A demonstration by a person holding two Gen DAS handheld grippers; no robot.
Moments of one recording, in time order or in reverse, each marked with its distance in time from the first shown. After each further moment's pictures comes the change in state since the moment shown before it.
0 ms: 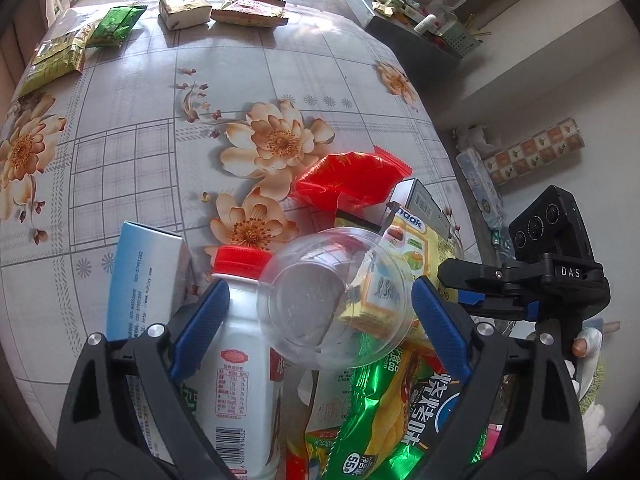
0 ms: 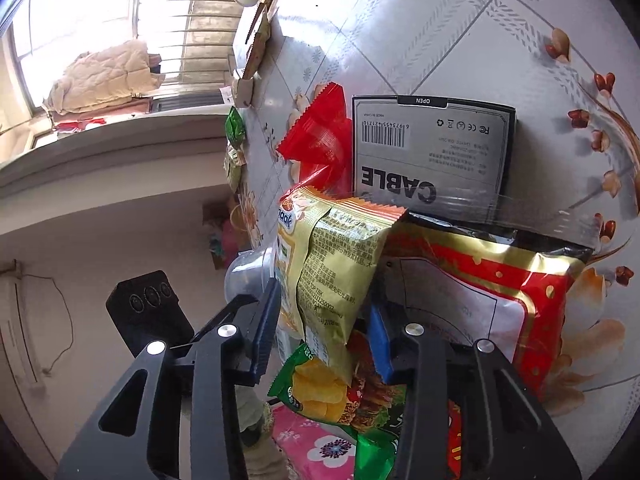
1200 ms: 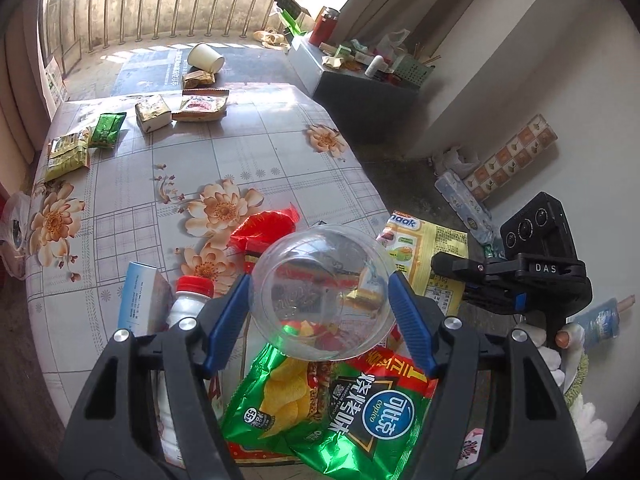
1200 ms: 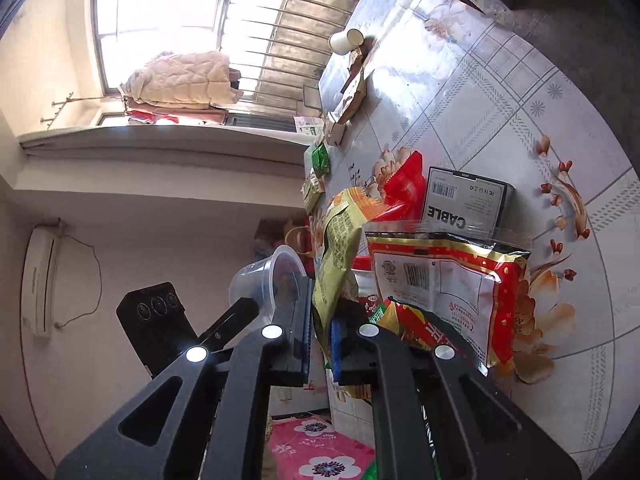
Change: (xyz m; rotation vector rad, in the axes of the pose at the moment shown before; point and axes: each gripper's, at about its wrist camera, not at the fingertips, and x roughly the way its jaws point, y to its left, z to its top) left arm -0.090 -0.111 -0.021 0.162 -0.190 0.027; right arm -0.117 0.026 -0.036 -0.203 -0.176 0.185
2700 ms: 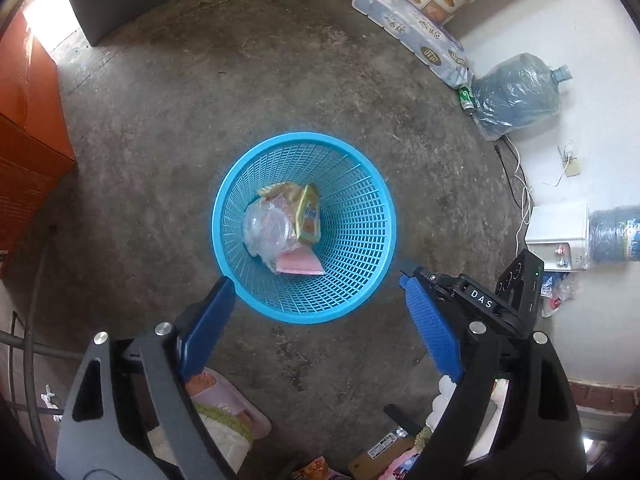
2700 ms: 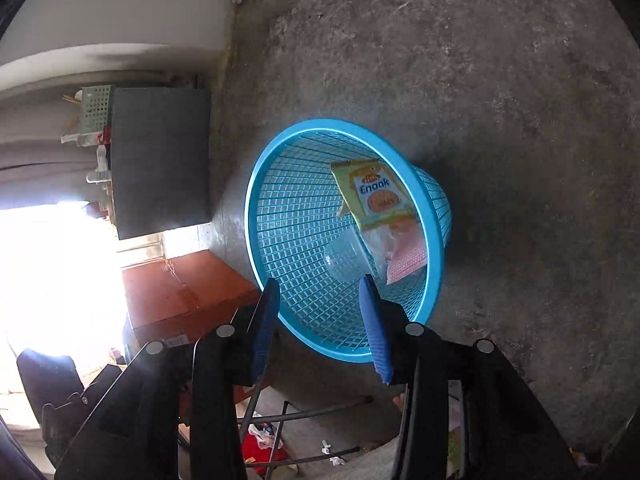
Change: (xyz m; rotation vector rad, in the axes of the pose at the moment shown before) left arm 0.472 -0.391 -0.055 0.244 0.556 -0.069; right arm -0.347 -0.461 -0.033 0.688 -0.680 -0.404
